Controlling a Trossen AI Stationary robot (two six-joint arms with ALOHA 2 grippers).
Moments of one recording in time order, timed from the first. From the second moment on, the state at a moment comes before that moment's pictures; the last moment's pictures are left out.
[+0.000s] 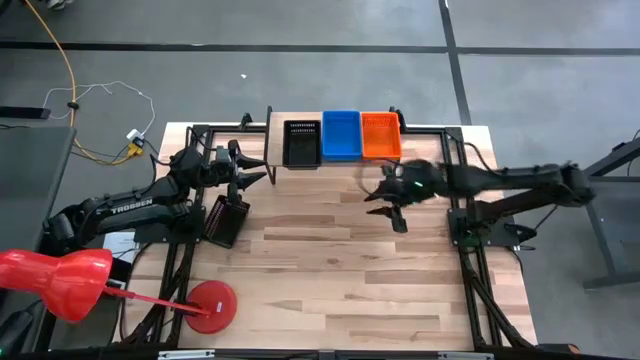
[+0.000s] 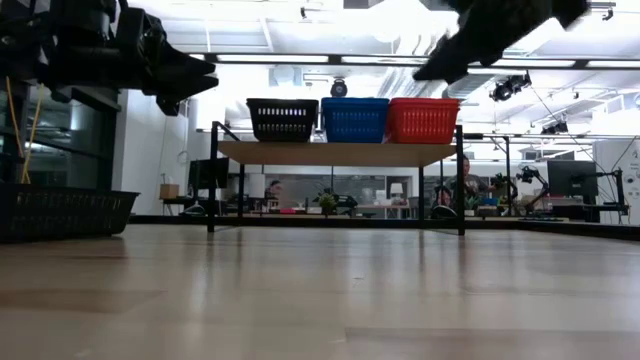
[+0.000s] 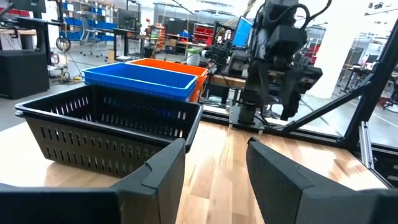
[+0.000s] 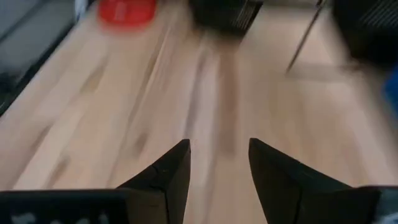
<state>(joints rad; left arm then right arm) 0.71 0.68 0.20 0.50 0.44 -0.15 -0.09 1.08 0.78 -0.30 -0.17 -0.14</state>
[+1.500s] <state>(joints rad) 0.29 1.16 0.89 -1.02 -0.18 0.11 -0.03 0.91 0.24 0.74 -0.05 -0.15</state>
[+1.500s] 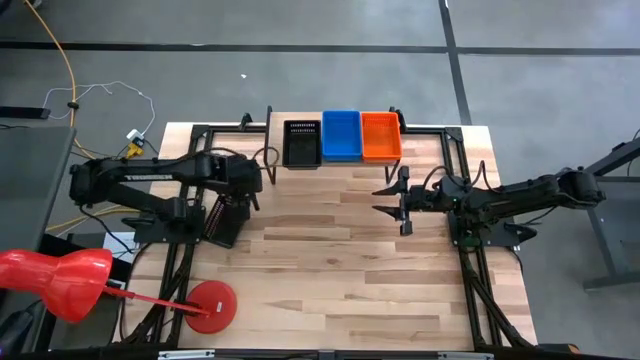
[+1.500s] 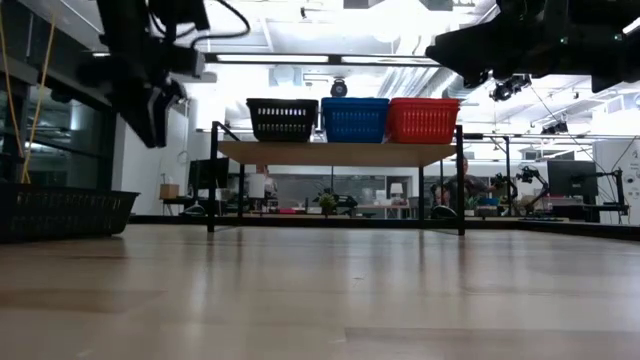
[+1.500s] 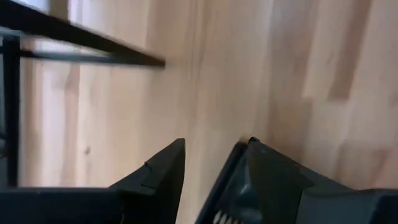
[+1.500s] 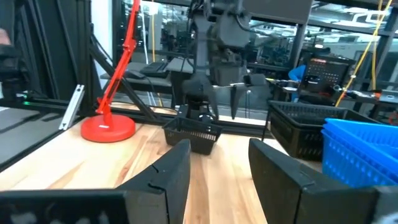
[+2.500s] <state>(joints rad) 0.29 1.52 0.79 -1.09 -0.22 0.37 -0.03 0.92 0.24 0.72 -0.06 -0.13</state>
